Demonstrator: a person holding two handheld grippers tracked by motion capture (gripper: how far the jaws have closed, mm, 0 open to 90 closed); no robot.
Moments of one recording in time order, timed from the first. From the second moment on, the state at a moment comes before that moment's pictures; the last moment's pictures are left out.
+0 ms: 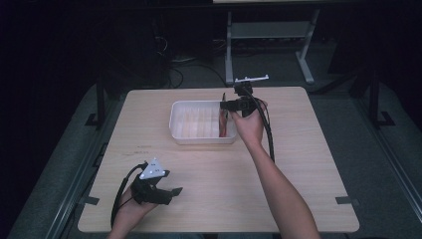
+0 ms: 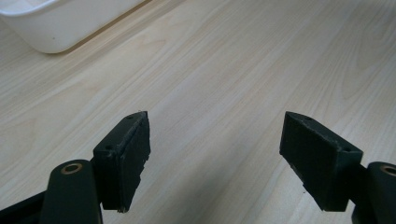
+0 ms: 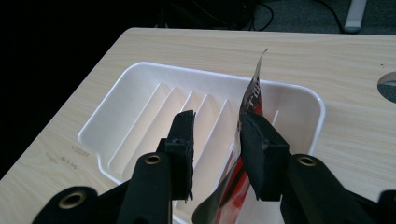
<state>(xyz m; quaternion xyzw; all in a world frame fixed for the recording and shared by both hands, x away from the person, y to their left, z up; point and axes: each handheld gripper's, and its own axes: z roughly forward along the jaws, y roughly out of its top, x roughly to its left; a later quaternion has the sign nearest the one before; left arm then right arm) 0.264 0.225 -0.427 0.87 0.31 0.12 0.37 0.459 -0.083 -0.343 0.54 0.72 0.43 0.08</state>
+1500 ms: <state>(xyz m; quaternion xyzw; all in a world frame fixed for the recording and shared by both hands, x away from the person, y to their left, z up) 0.264 0.228 -0.428 0.87 0.32 0.13 0.37 0.422 -0.121 -0.333 0.49 0.74 0.46 0.02</state>
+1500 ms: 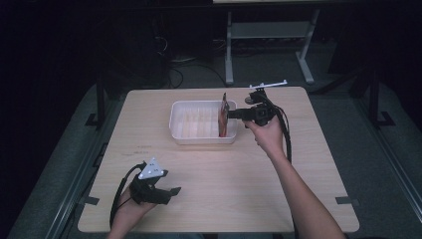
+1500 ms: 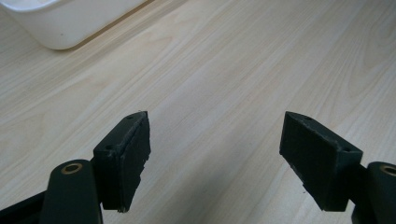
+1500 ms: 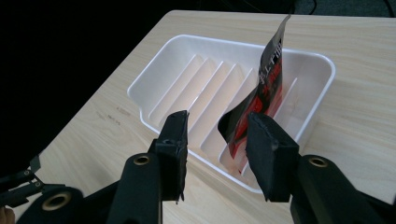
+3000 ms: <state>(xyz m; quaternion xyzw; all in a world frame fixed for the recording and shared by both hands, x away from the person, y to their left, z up) 0.264 0.227 -0.428 0.87 0.31 0.13 0.36 0.373 -0.167 -0.369 0.48 0.76 0.44 0.00</state>
